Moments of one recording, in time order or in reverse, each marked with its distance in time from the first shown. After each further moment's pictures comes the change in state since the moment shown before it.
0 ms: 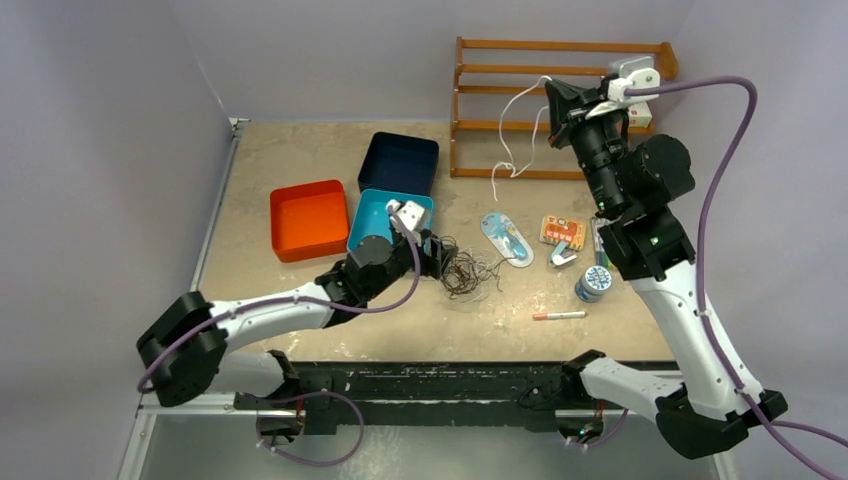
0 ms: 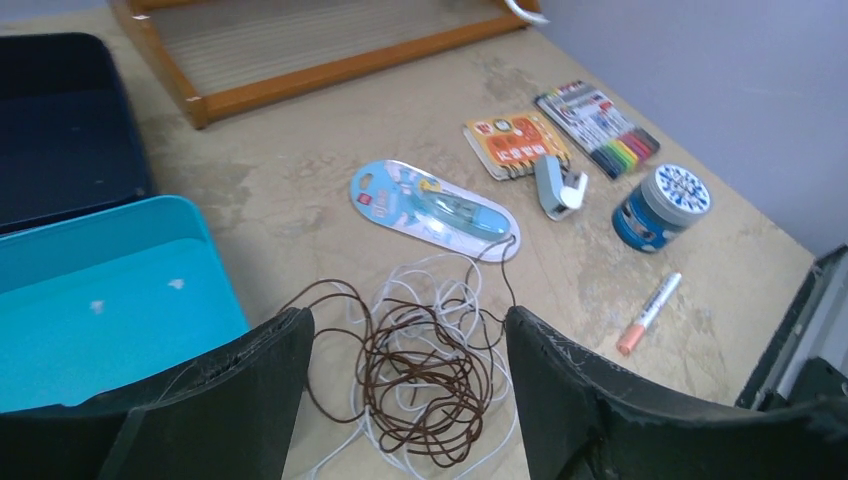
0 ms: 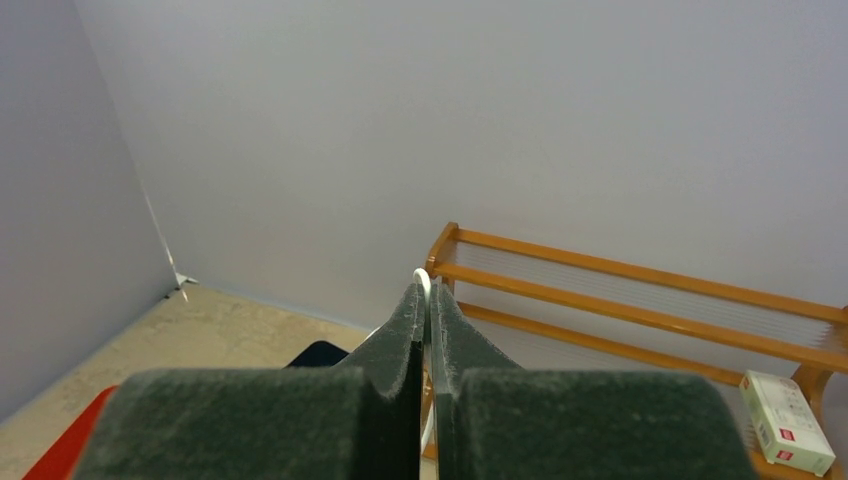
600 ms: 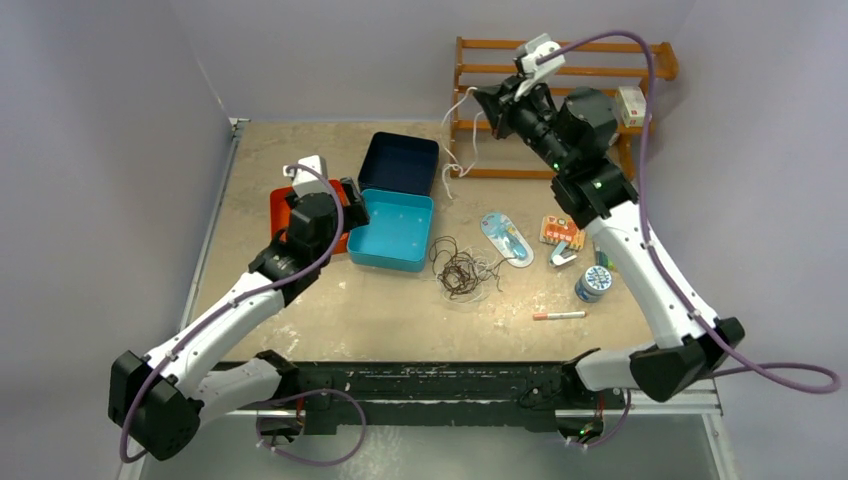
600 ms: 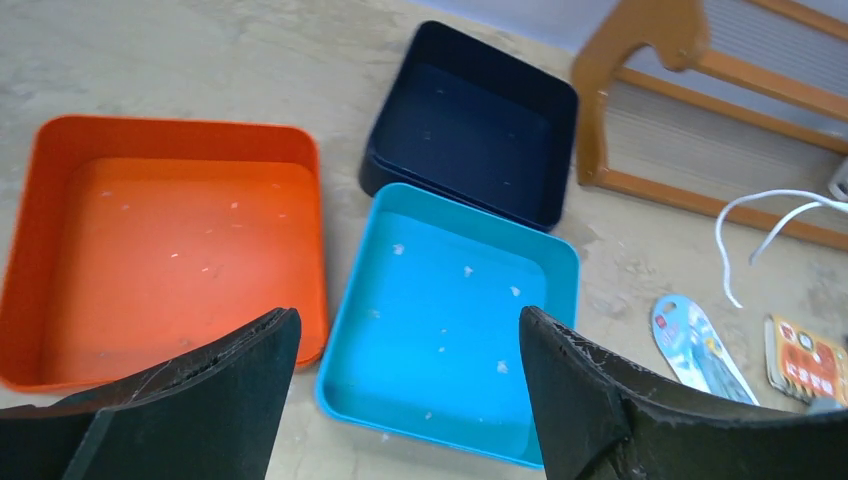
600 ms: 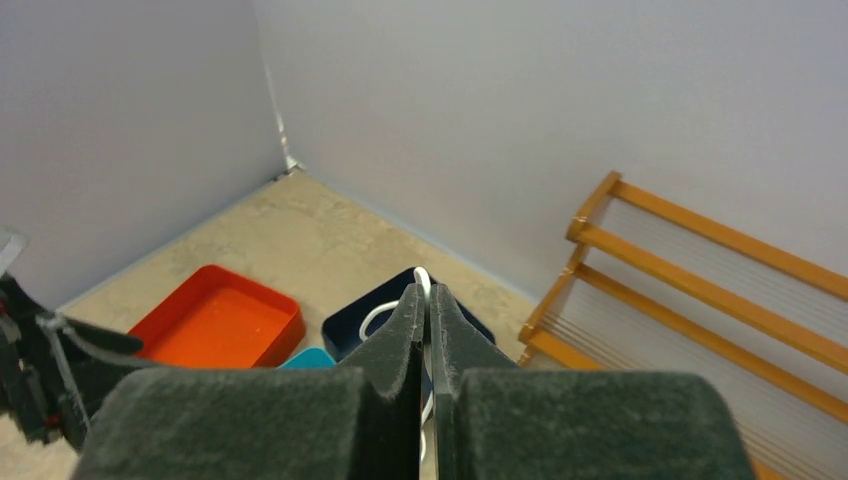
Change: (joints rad) left arm 0.354 -0.284 0.146 -0.626 -0.350 -0.225; right arm 0.003 0.259 0.091 -0.028 -0.280 0.035
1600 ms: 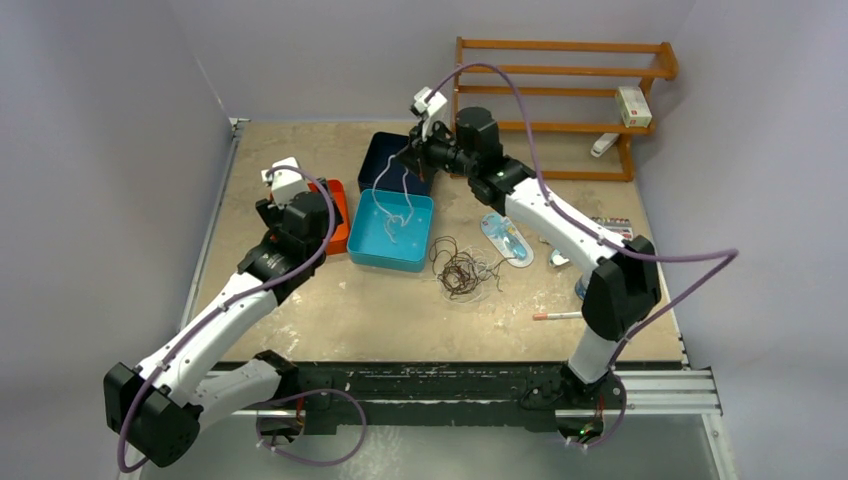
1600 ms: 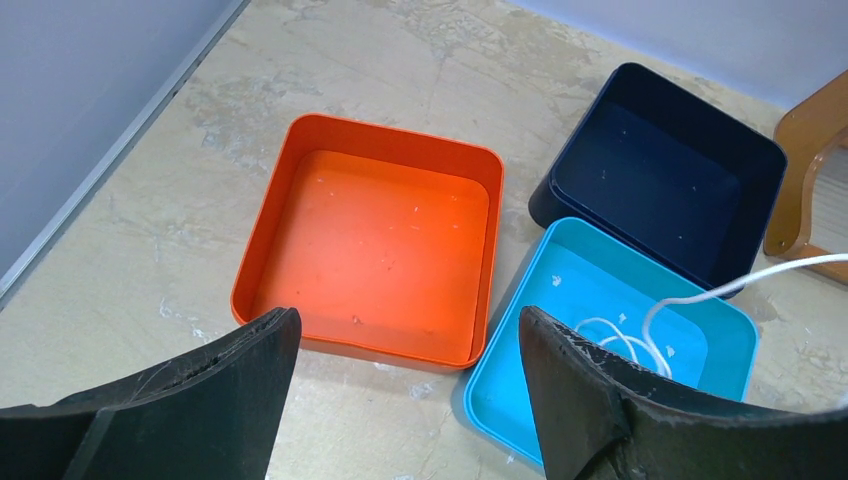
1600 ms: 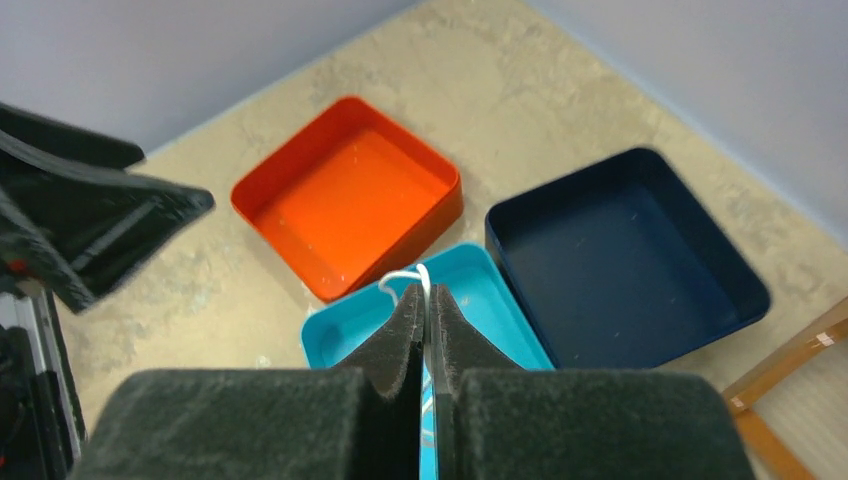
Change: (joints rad) left arm 0.052 -0.036 0.066 -0.262 -0.302 -0.022; right arm 0.154 0.387 0.010 0.047 -0.223 0.066
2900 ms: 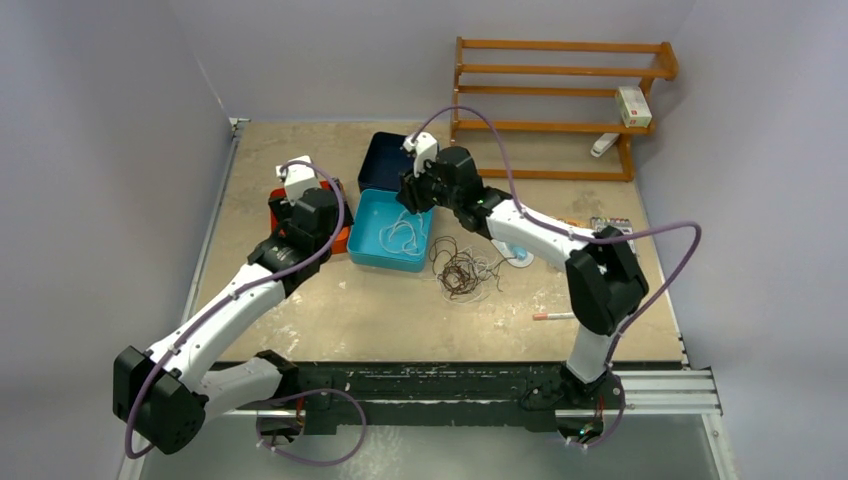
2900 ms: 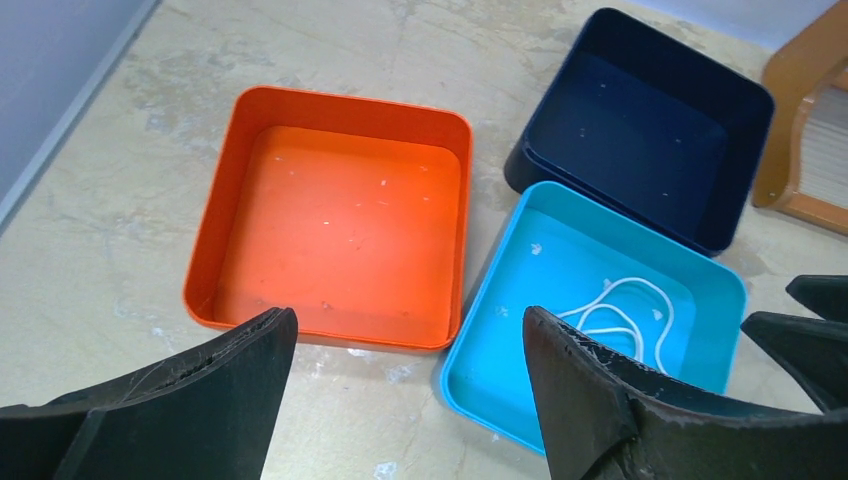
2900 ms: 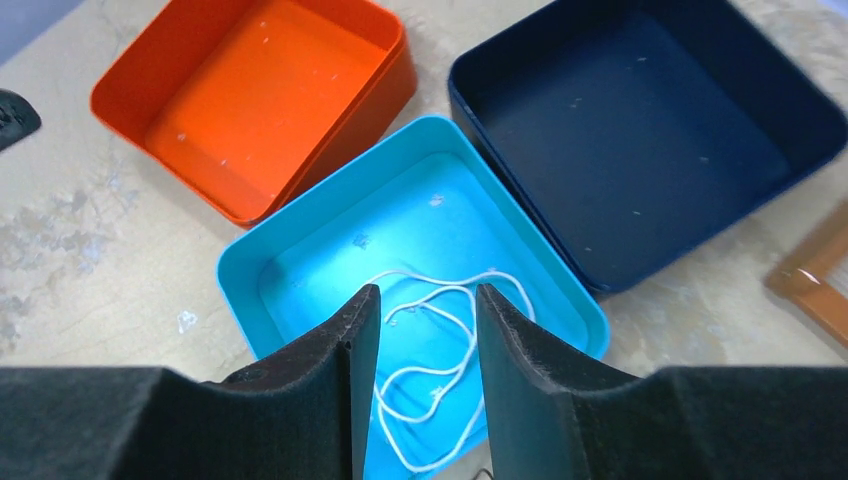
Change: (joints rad) left arm 0.000 0.072 0.011 0.009 0.071 0.003; right arm 0.056 0.115 -0.209 0.098 0.160 0.011
